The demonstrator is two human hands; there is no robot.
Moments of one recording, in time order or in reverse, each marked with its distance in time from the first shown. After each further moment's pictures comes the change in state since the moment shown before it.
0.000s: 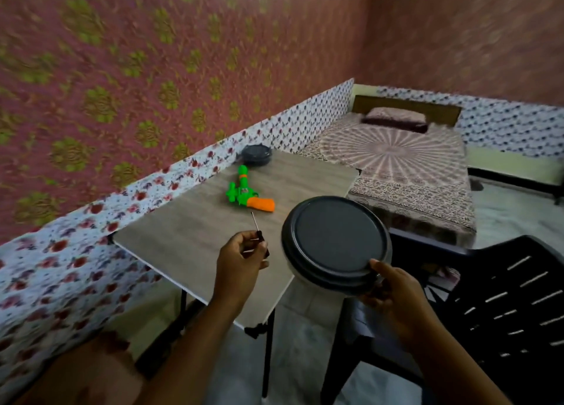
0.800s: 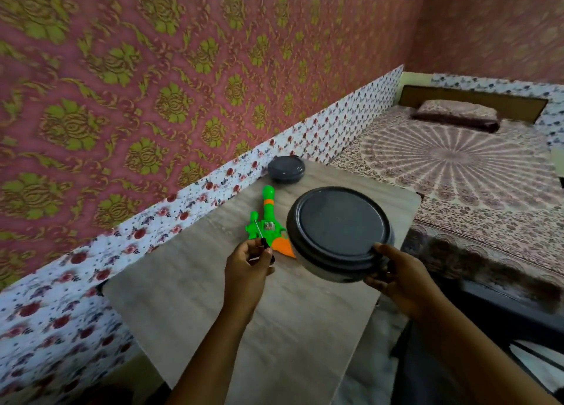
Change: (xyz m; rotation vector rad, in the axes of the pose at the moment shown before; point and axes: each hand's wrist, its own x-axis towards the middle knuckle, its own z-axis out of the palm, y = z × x) left_hand 0.250 -0.042 0.025 0.003 0.134 -0.098; right_hand 0.270 -0.054 0.144 -0.046 -0.143 0.150
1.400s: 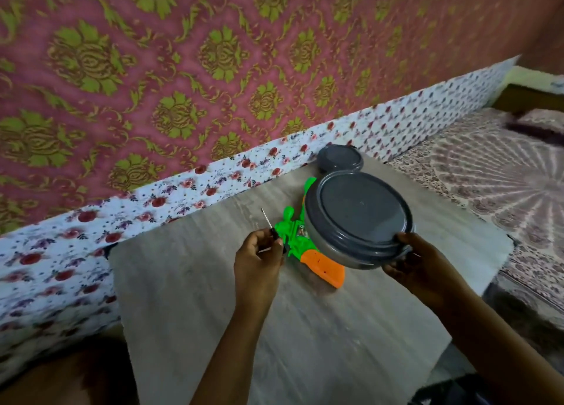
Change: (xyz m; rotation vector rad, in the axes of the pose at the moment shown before) left_hand 0.103 -0.047 0.012 -0.092 0.320 0.026; right_hand 0.153 -0.028 0.073 -0.125 -0.195 0.103
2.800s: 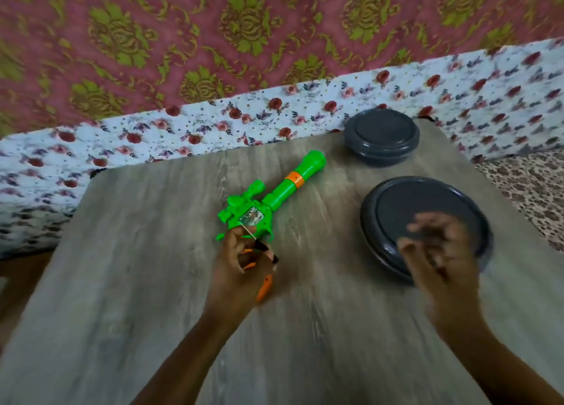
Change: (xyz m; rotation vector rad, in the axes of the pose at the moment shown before) left_hand 0.014 -0.095 0.197 0.233 0.348 -0.027; right_hand 0.232 -0.051 -0.117 -0.521 -0.468 -0.700
